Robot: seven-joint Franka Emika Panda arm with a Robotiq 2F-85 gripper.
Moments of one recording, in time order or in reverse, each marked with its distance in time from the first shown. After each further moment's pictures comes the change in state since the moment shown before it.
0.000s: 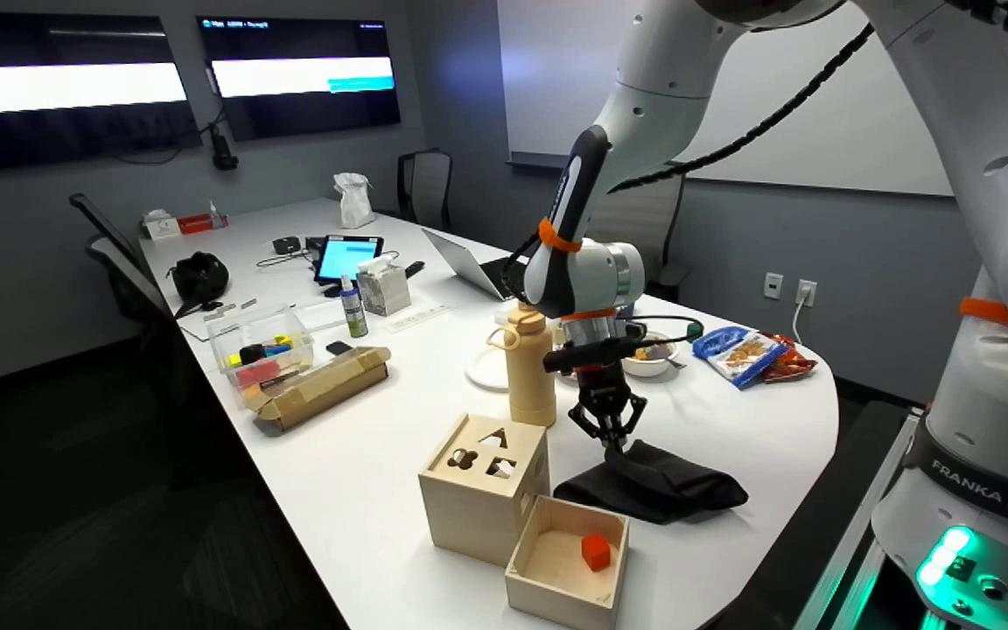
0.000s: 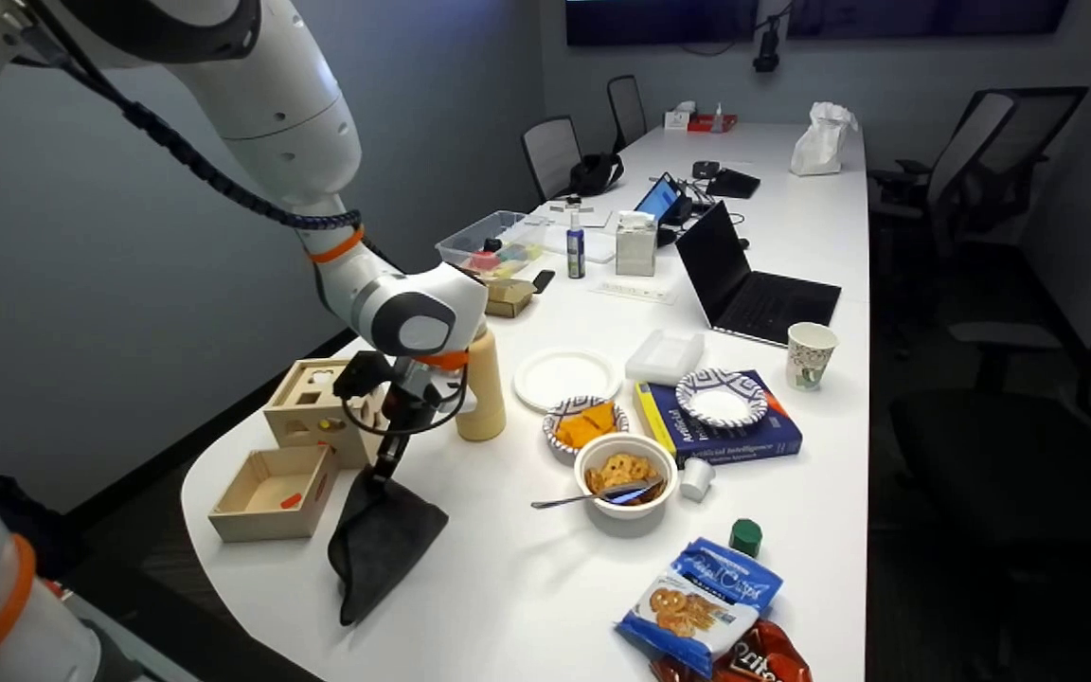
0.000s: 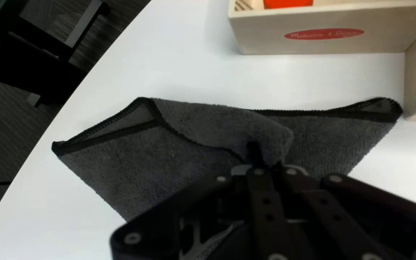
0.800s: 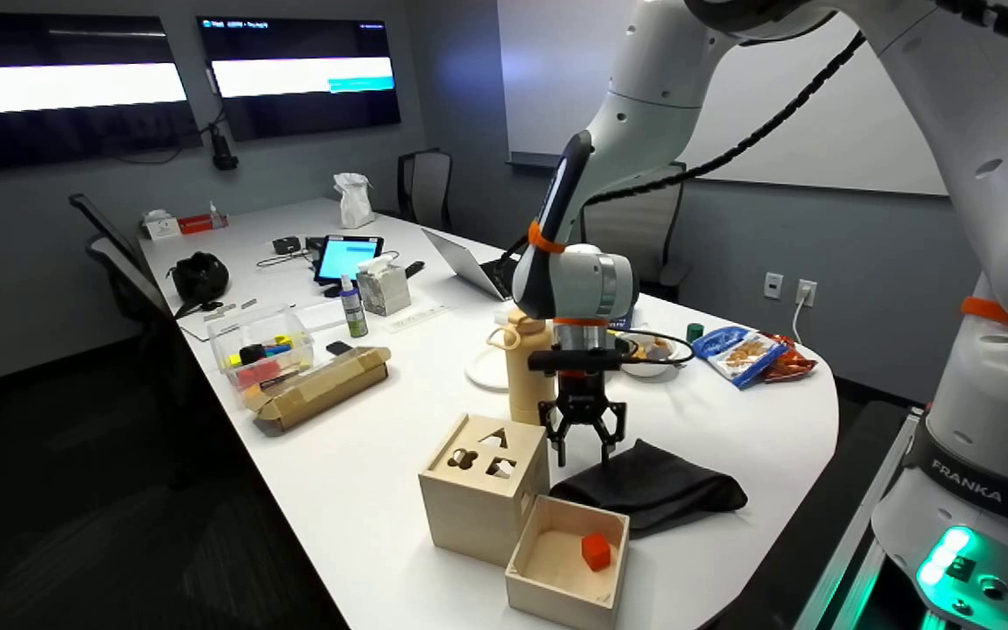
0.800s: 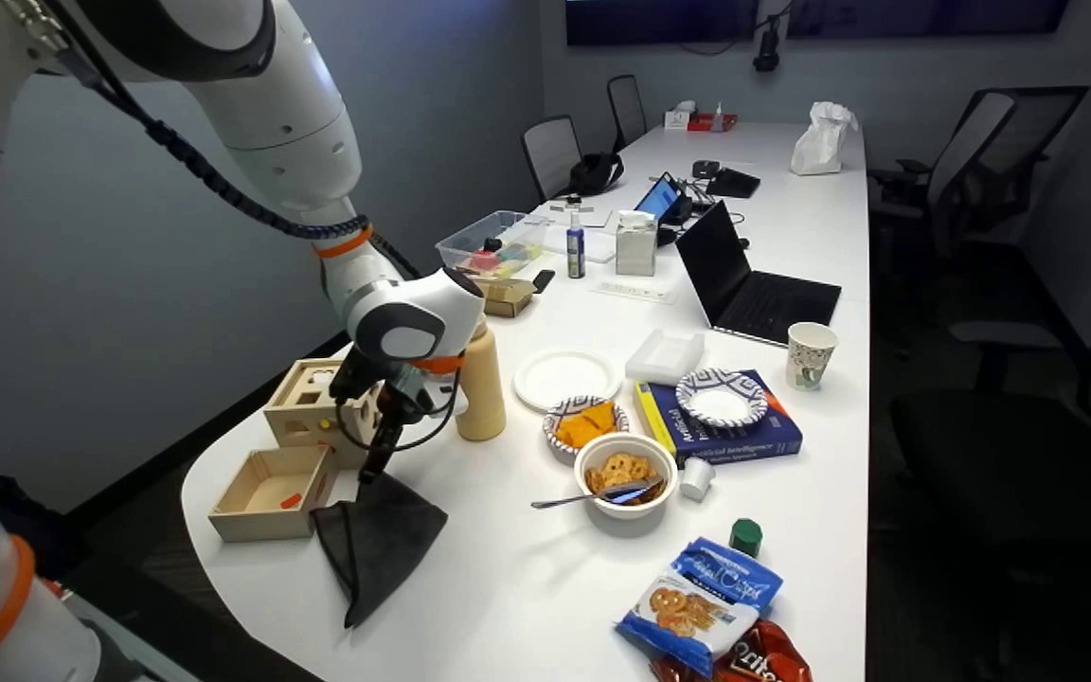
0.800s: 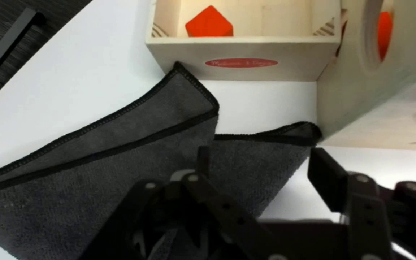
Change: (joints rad) arm -0.032 0.034 0.072 0.020 0.221 0.095 -0.161
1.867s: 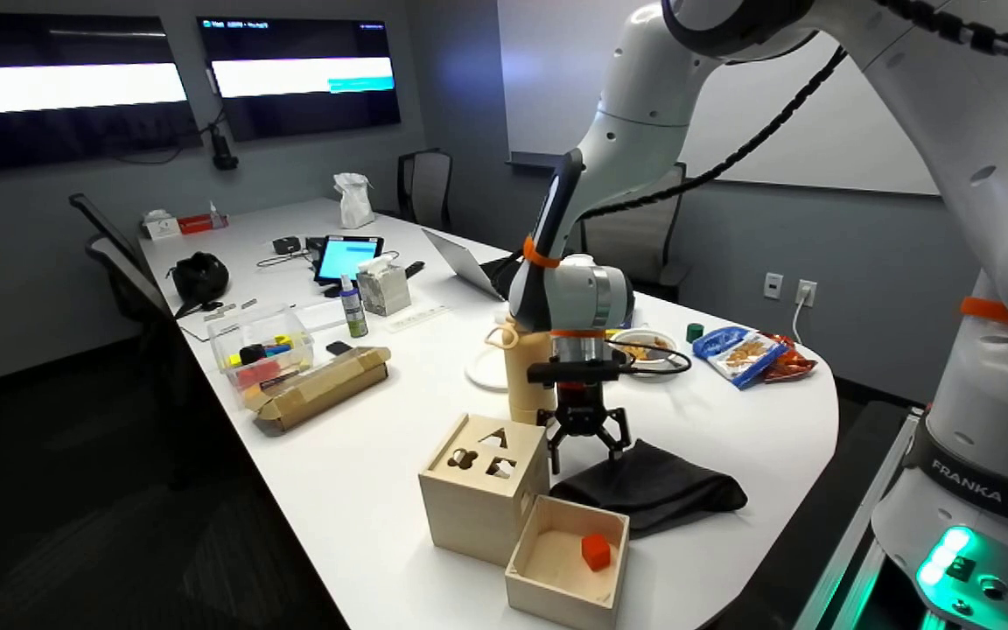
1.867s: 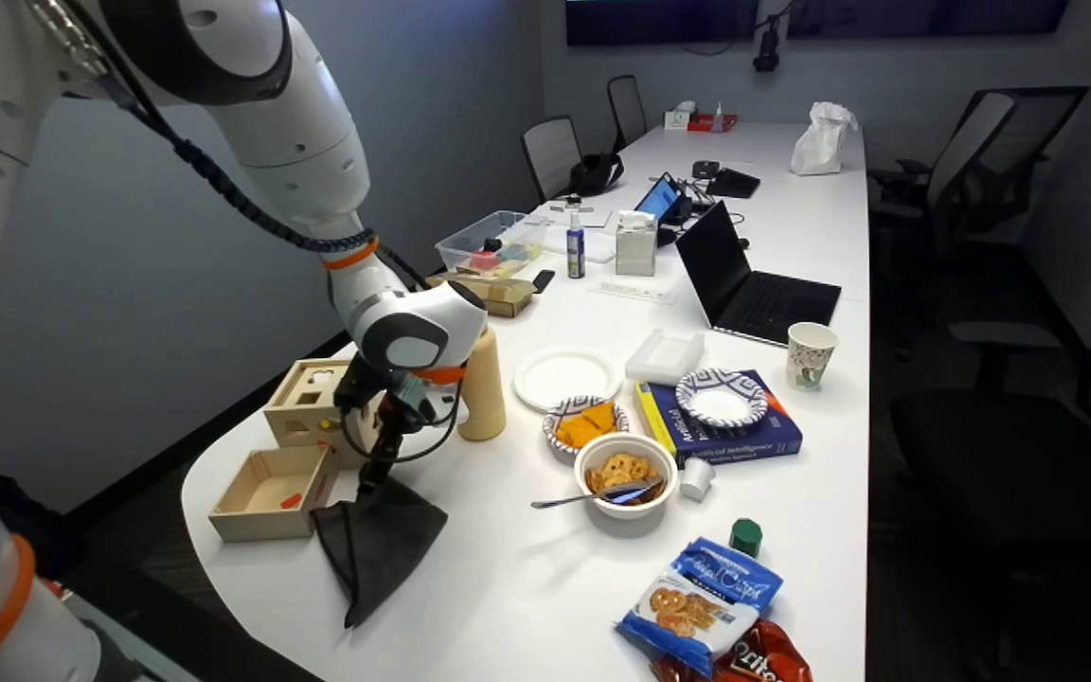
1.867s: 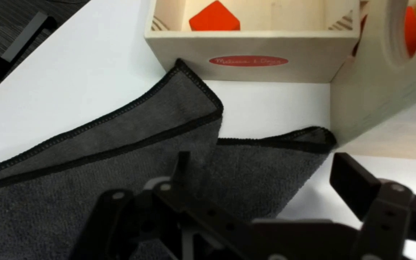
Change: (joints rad) arm 0.024 0.066 -0.019 0.049 0.001 -0.031 -0.016
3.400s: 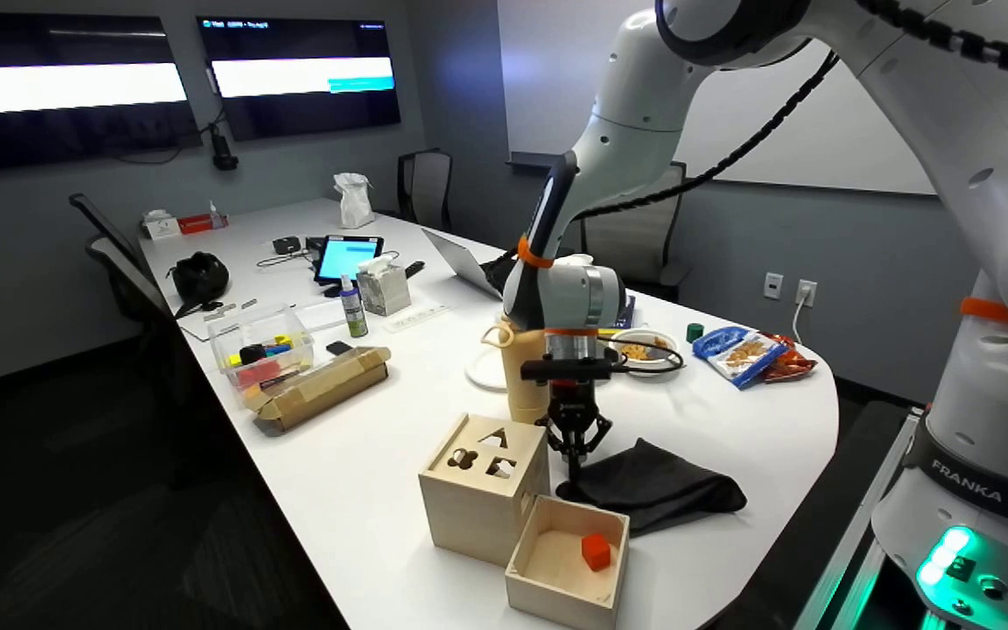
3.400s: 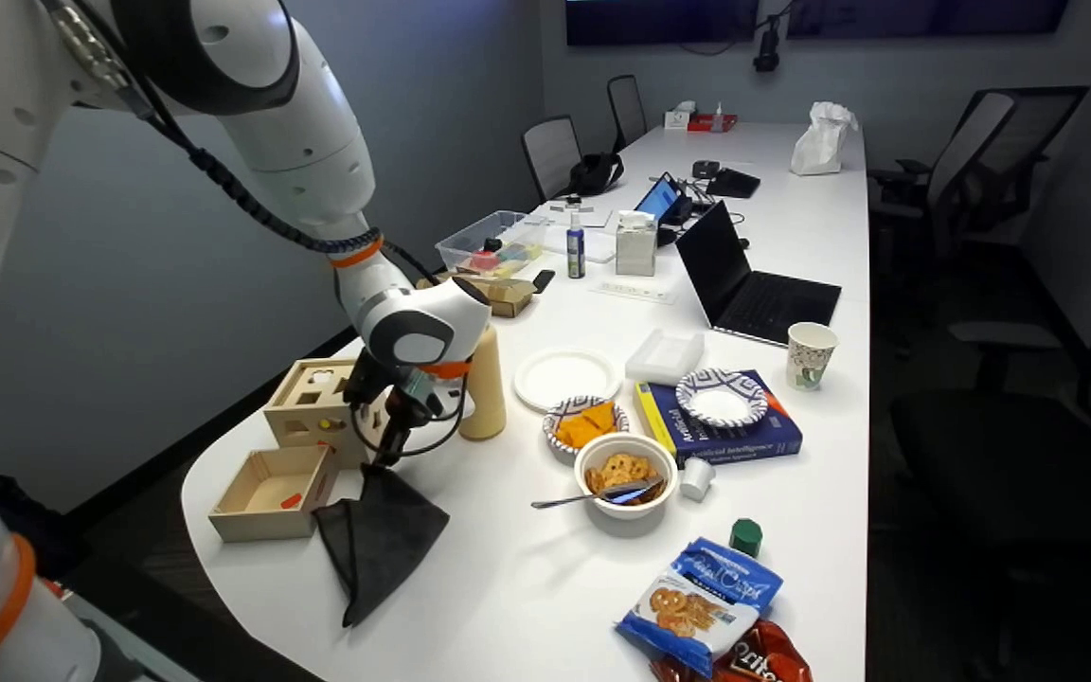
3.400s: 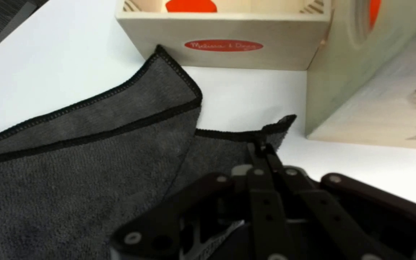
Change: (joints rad) arm 0.007 0.022 -0.008 0.046 0.003 0.000 -0.015
